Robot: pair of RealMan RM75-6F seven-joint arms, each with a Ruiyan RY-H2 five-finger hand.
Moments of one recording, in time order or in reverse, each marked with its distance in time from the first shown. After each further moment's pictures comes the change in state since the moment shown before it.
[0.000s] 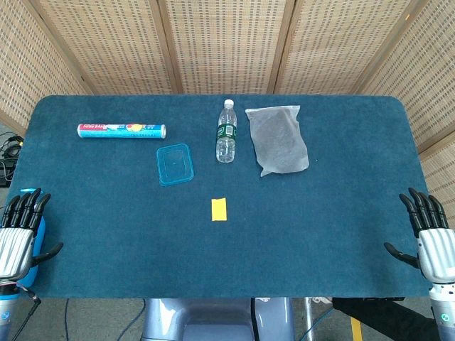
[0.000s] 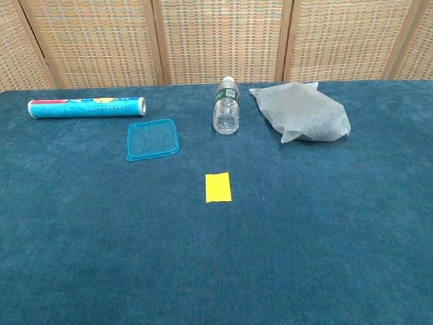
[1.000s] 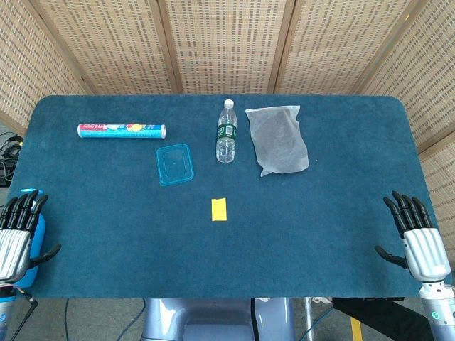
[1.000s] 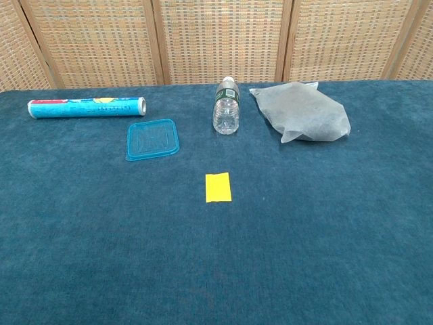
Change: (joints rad) left arm 0.009 0.020 0.005 -0.013 0.003 0.003 -0.020; right arm 0.004 -0.013 0.005 0.011 -0.047 -0.065 -0.025
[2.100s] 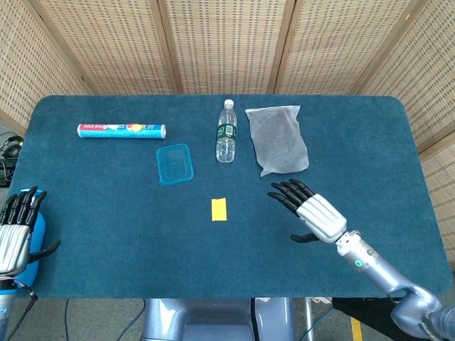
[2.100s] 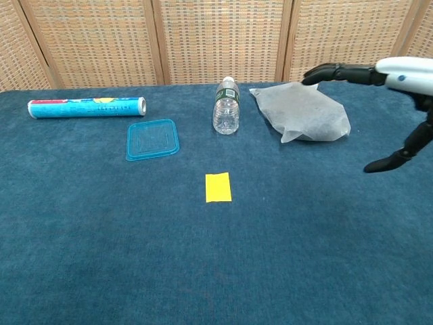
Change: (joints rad) left arm -0.019 -0.018 -0.021 0.043 -0.051 -0.047 -0.041; right arm 0.461 -0.024 0.032 -0.134 -0.197 -0.456 0.113
